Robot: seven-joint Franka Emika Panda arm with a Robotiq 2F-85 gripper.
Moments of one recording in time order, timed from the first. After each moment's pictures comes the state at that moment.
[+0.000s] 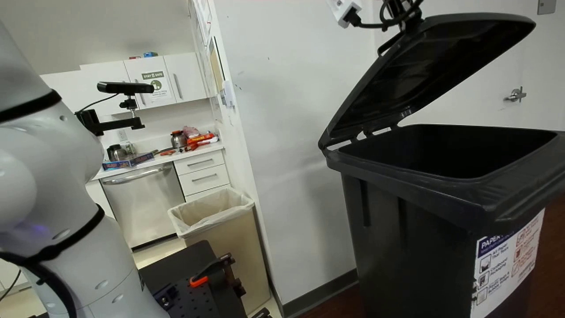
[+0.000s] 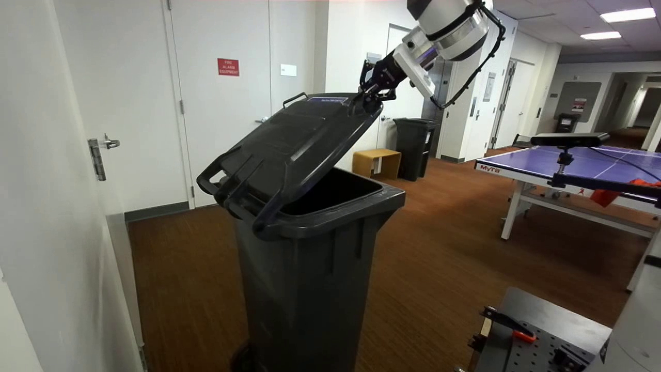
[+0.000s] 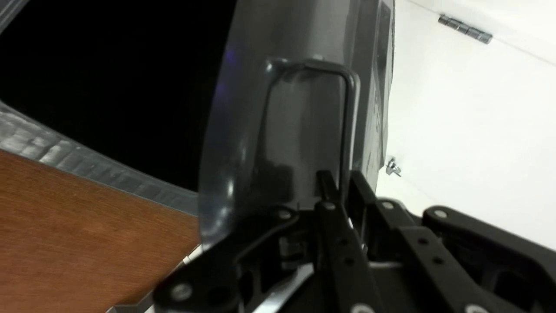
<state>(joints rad) -0.16 -0.16 -0.12 -2.14 0.79 2.62 -0.11</state>
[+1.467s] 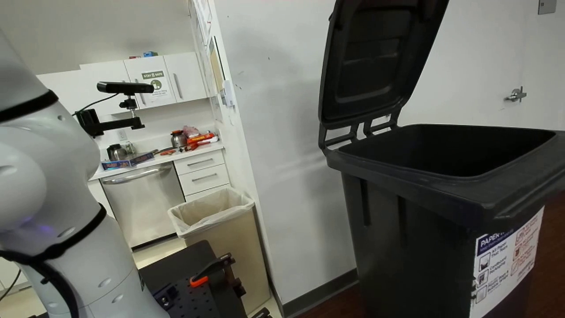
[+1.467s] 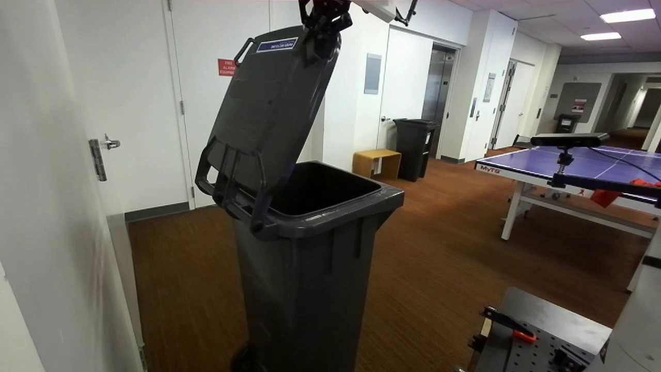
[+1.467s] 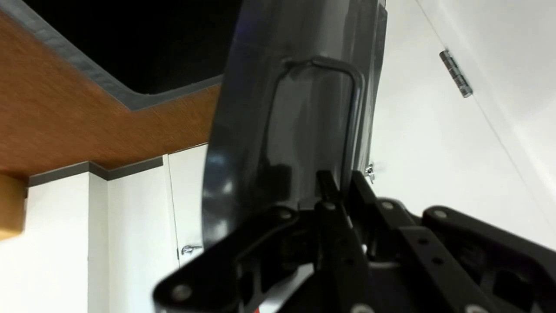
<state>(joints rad) -0.09 -0.18 0.16 -1.90 -0.19 2.54 0.61</state>
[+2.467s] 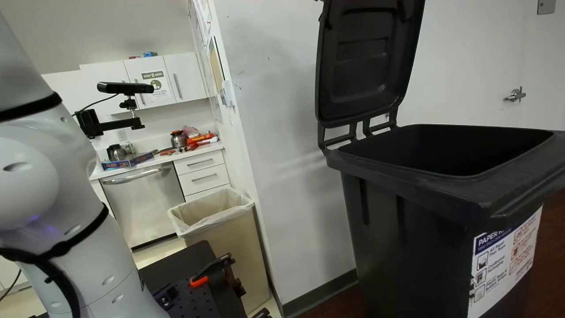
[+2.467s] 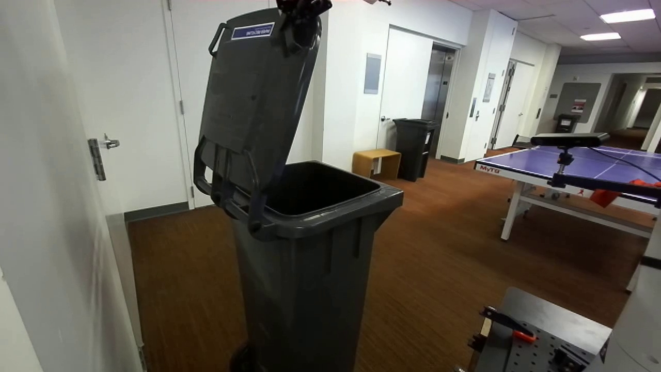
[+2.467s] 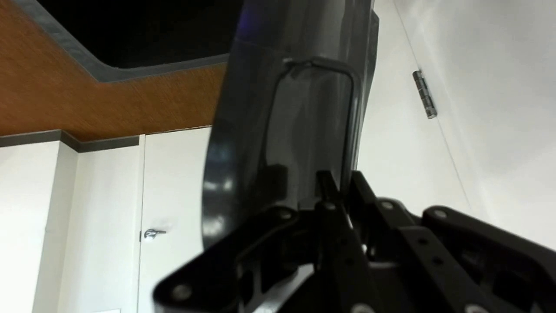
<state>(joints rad) -0.01 -0.13 0.19 -1.79 -0.30 2.46 0.60</state>
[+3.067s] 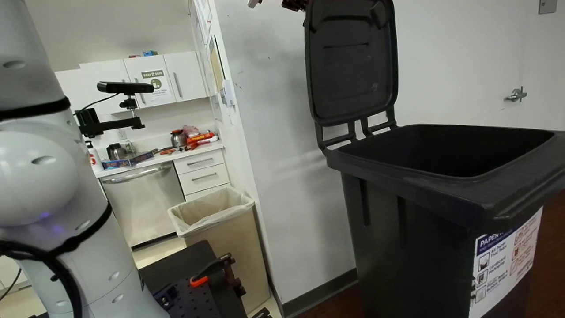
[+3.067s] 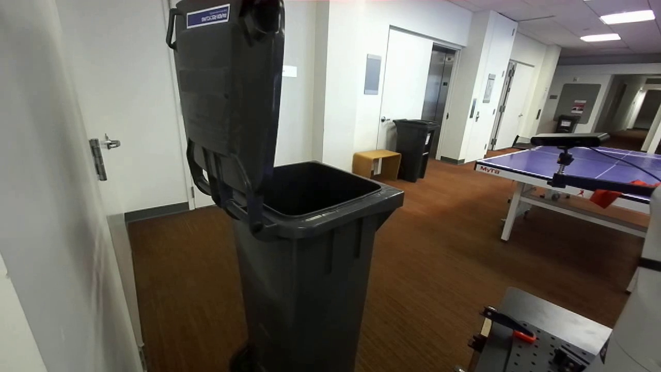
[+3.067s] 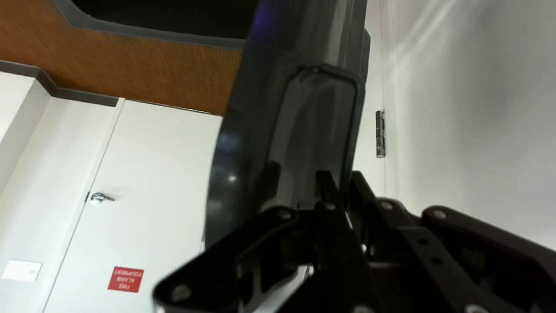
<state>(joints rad) 0.14 0.01 0.24 -1.56 -0.48 2.25 0.54</state>
